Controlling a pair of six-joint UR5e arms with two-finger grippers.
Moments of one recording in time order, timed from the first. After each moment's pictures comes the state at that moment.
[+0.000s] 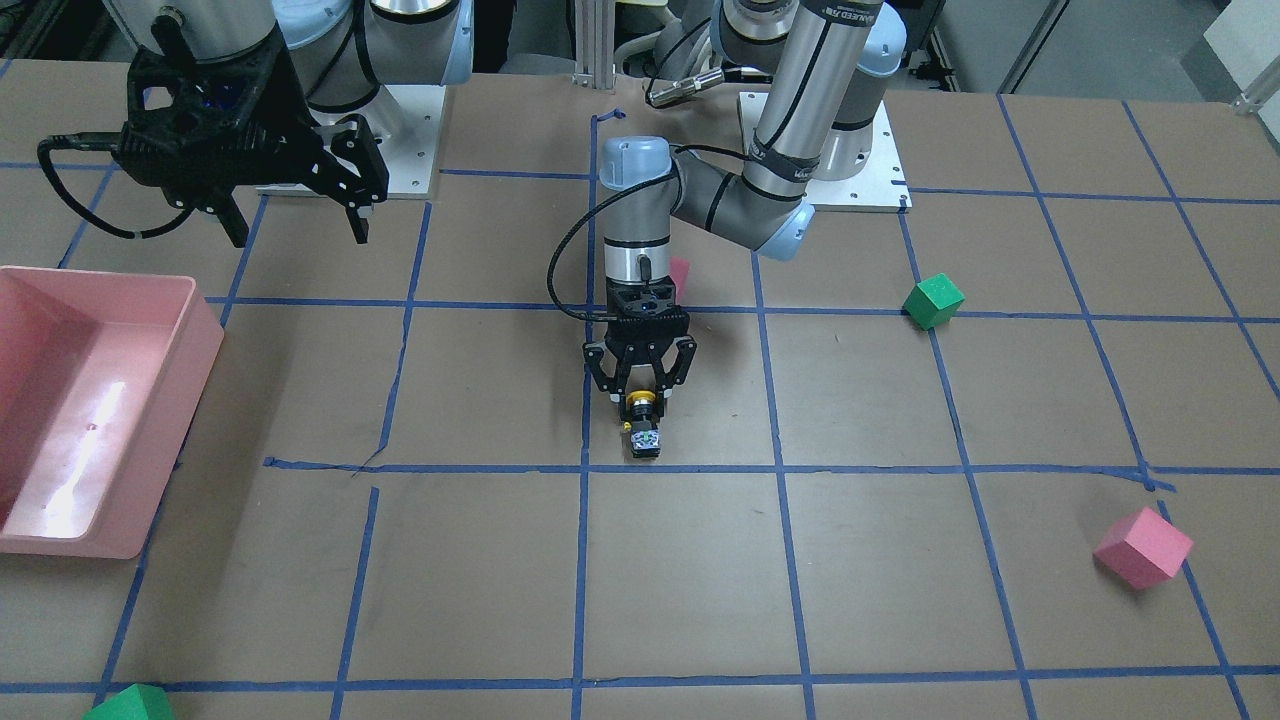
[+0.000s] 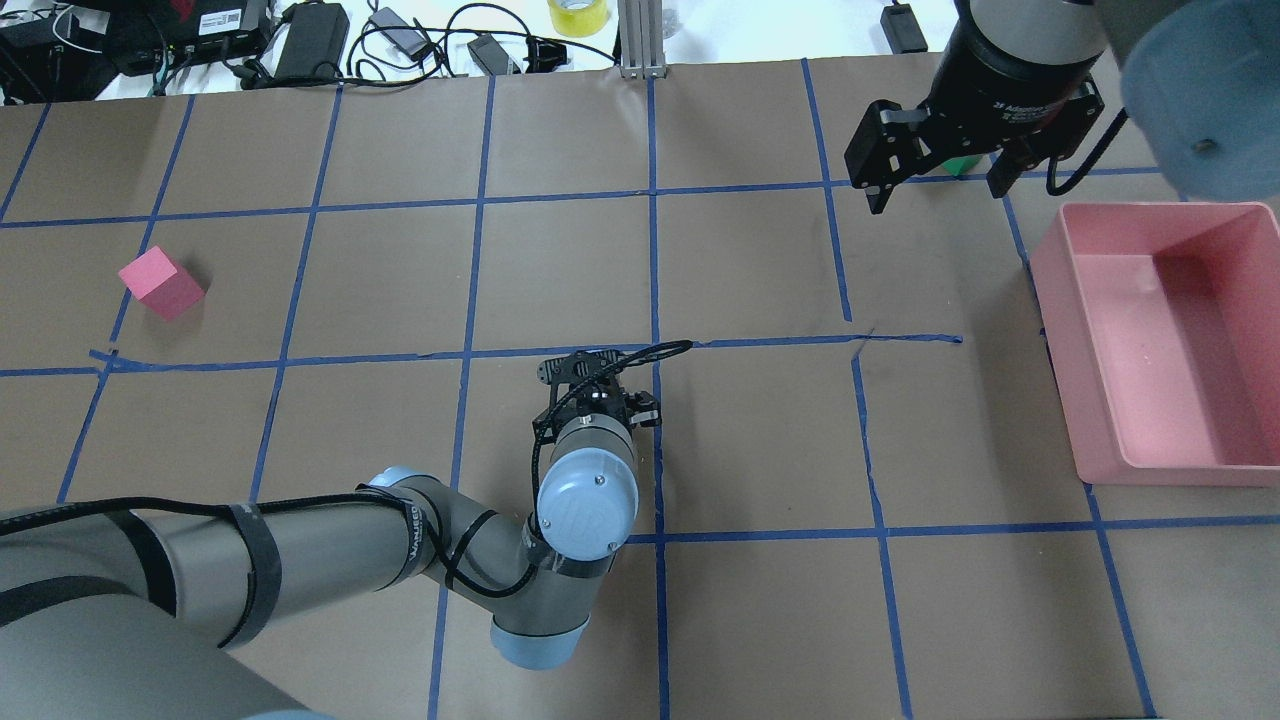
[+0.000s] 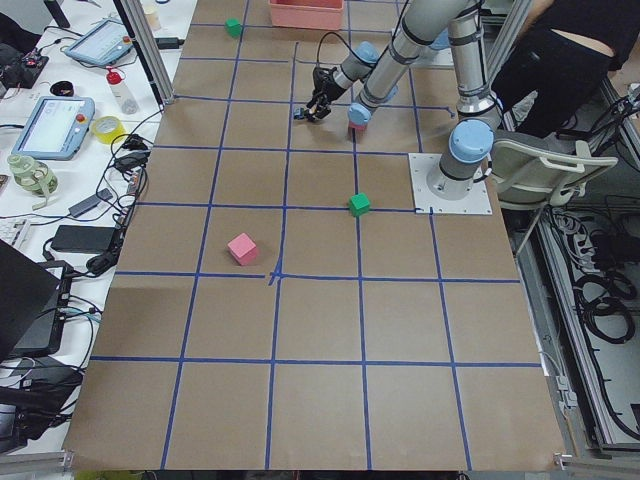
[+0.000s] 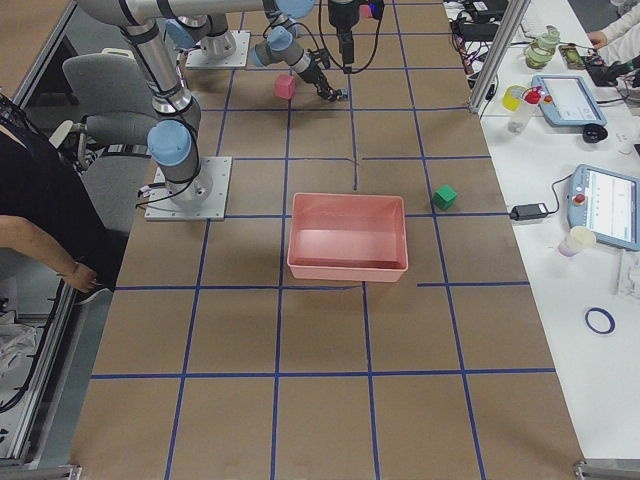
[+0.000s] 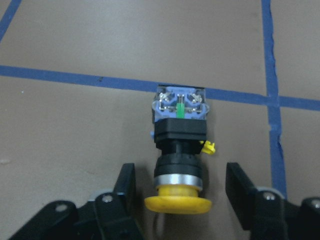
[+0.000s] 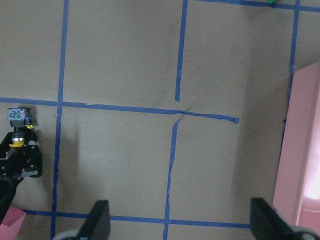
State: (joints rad) left arm -2.07 -2.09 -2.27 0.22 1.91 -0.53; right arm 1.62 -1.60 1.55 -1.62 -1.59 -0.04
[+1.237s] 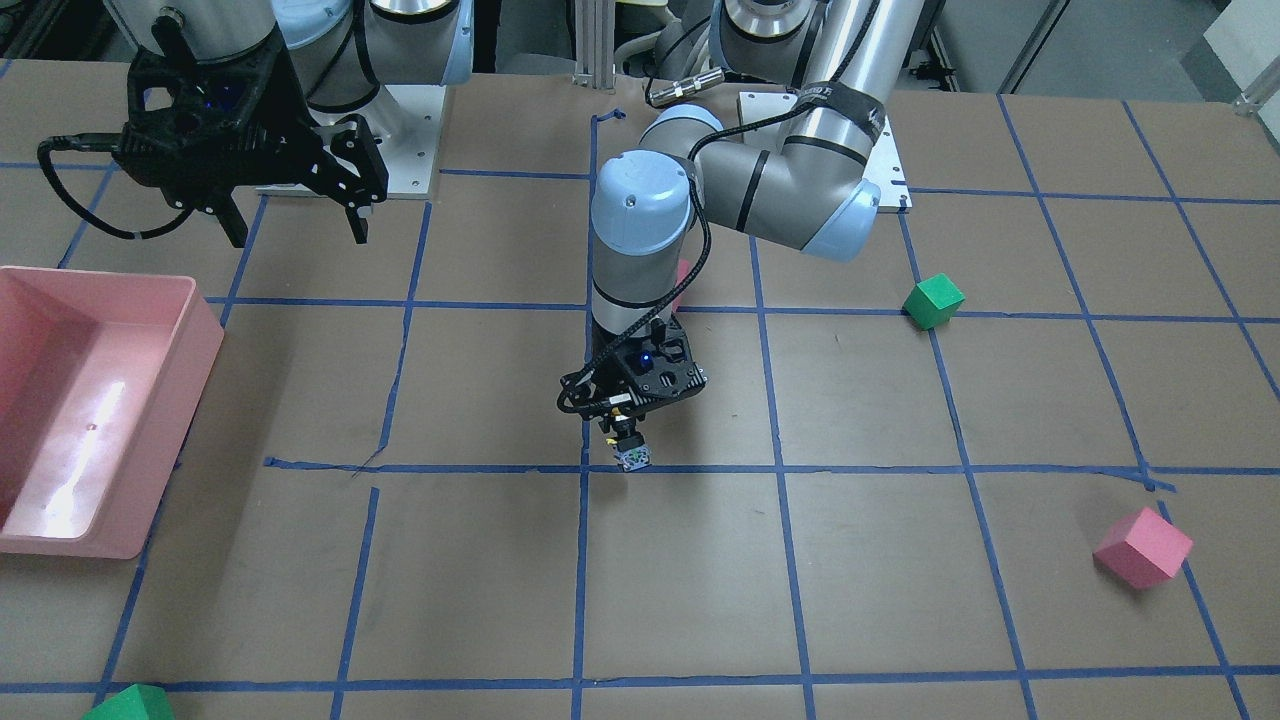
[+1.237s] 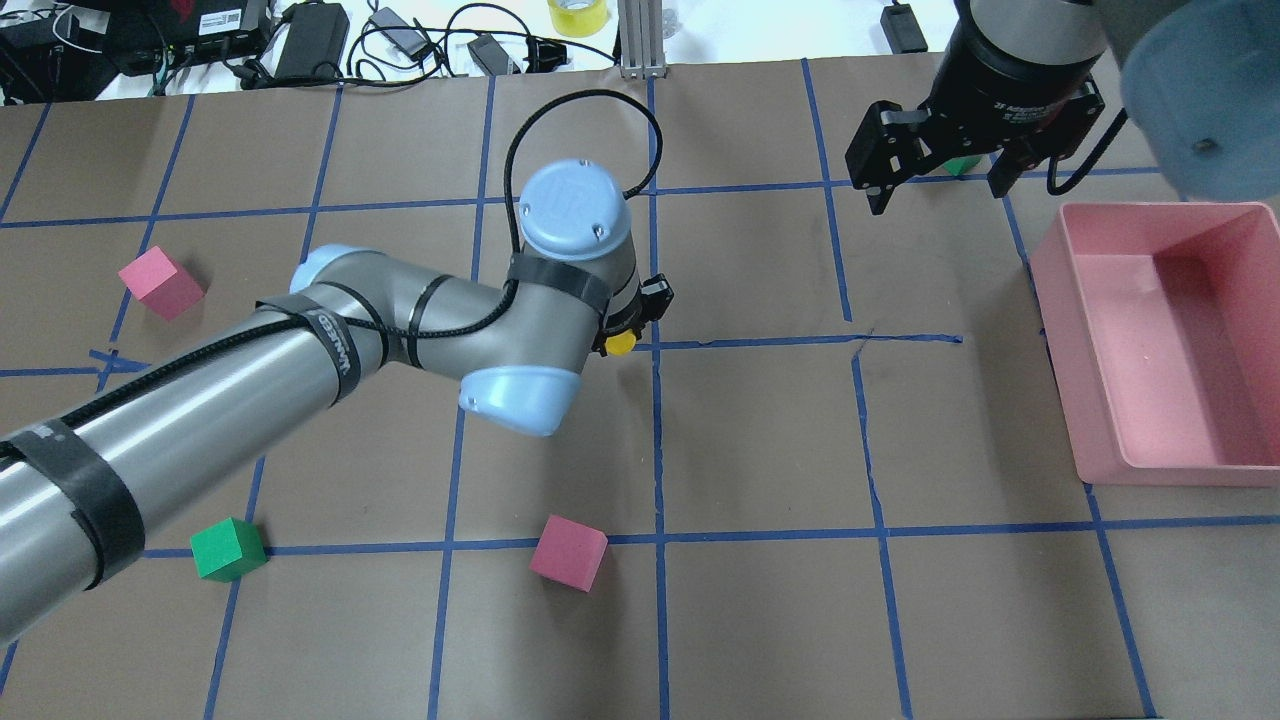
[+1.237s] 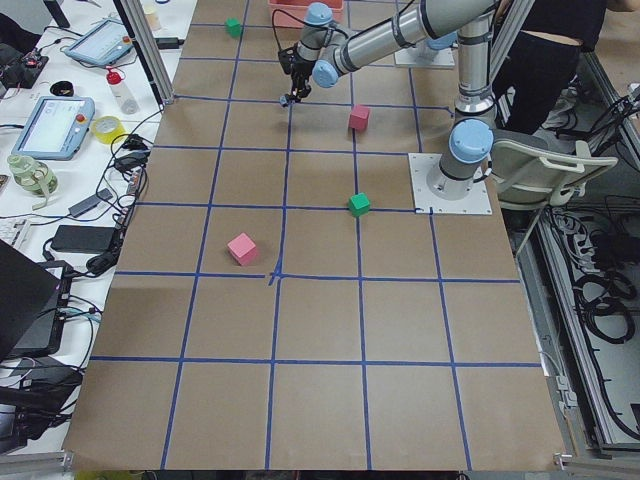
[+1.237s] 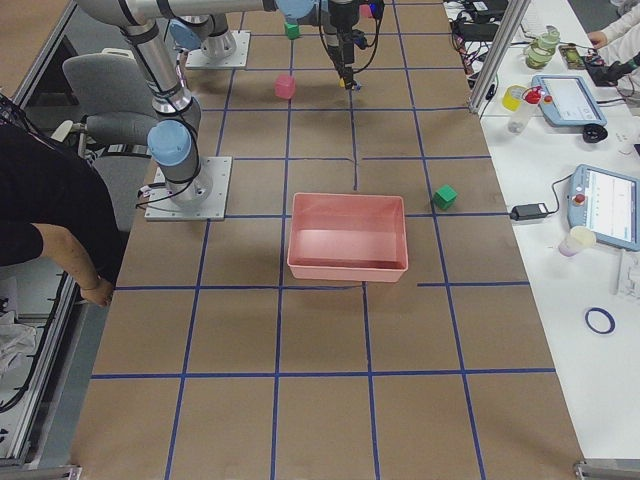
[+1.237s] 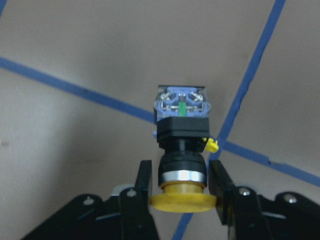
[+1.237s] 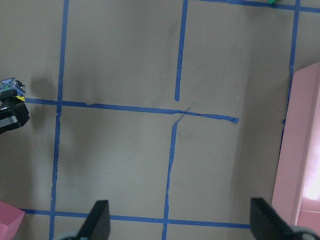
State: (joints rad) left arm -1.93 -1.93 -1.79 -0.89 1.54 -0.84; right arm 1.62 -1.60 1.55 -1.62 -1.59 -0.05
